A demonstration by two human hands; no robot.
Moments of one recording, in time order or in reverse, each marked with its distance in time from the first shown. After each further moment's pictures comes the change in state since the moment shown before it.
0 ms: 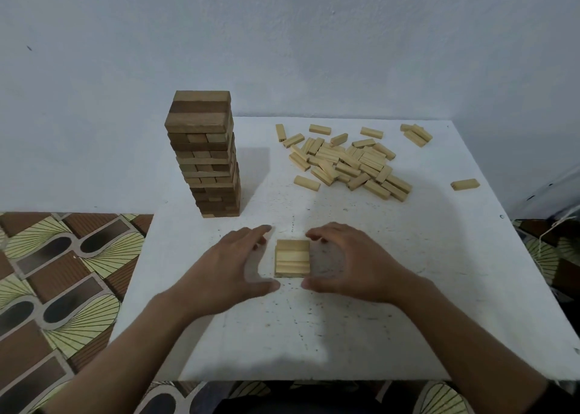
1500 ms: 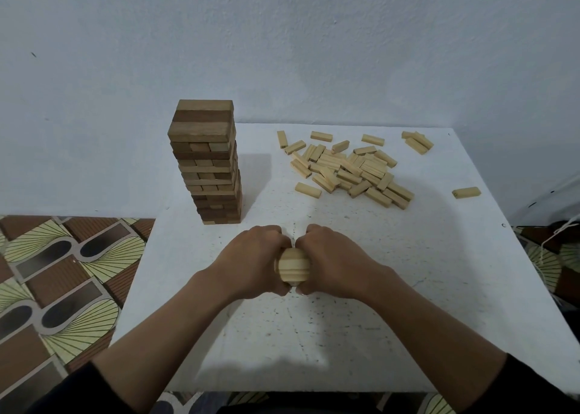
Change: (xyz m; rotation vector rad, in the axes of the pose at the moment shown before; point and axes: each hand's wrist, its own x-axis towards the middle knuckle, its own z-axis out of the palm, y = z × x) left_hand 0.042 0.034 -0.005 0.175 -0.066 0.038; right_hand 0.035 -0.031 0.006 -0.280 -0.094 -0.025
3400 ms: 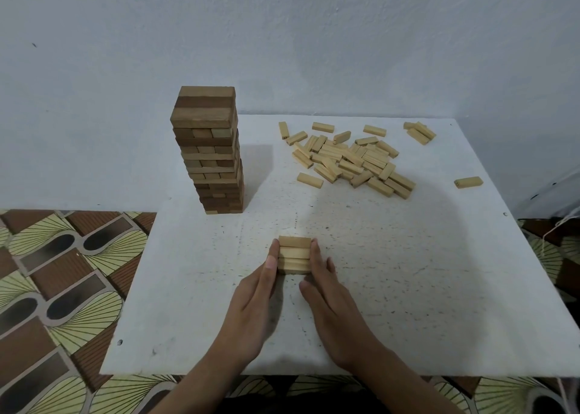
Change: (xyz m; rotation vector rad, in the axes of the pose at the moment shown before) left_hand -0.068 0.029 0.067 -1.124 0.329 -0.301; right_hand -0.066 -0.037 0.068 0.844 0.123 0.264
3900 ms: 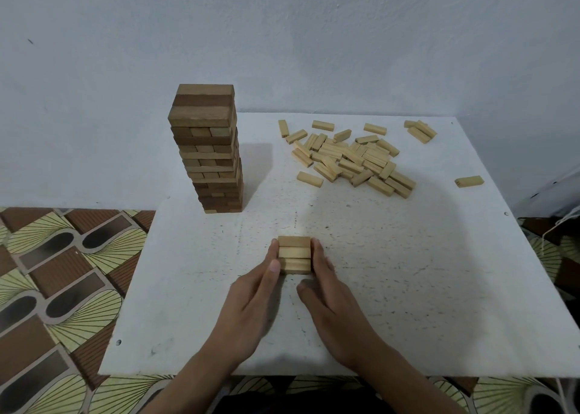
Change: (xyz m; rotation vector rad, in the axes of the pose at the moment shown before) left_hand 0.000 0.005 -0.009 0.145 -0.050 0.054; right_hand 0.005 0.003 0.000 0.008 0.018 -0.044
